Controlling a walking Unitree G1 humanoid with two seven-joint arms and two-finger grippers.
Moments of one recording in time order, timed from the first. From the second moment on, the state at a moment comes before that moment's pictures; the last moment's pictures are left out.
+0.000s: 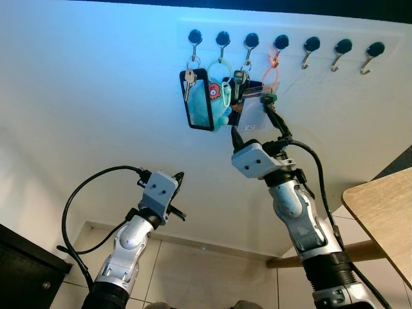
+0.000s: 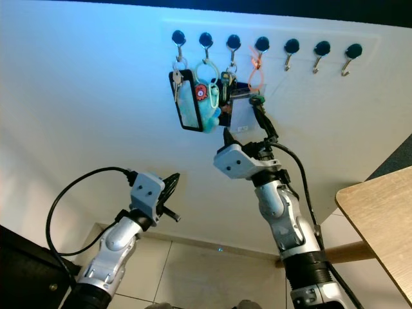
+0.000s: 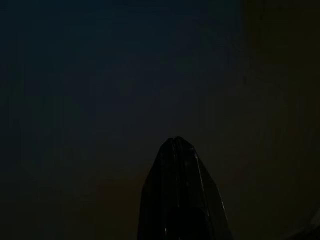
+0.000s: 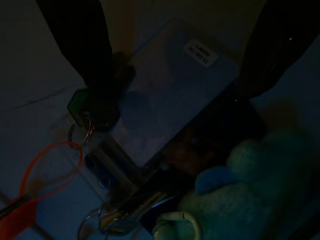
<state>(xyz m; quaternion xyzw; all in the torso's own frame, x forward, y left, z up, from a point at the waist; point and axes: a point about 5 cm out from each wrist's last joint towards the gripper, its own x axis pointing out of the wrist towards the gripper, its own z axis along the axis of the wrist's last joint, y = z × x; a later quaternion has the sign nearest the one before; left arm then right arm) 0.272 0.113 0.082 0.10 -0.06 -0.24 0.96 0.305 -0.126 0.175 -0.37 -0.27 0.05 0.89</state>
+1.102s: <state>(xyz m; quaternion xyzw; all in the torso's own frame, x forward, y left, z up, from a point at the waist) 0.271 0.104 0.089 0.11 -0.08 -0.26 0.96 0.294 -0.145 0.135 0.41 -0.12 0.13 0.90</state>
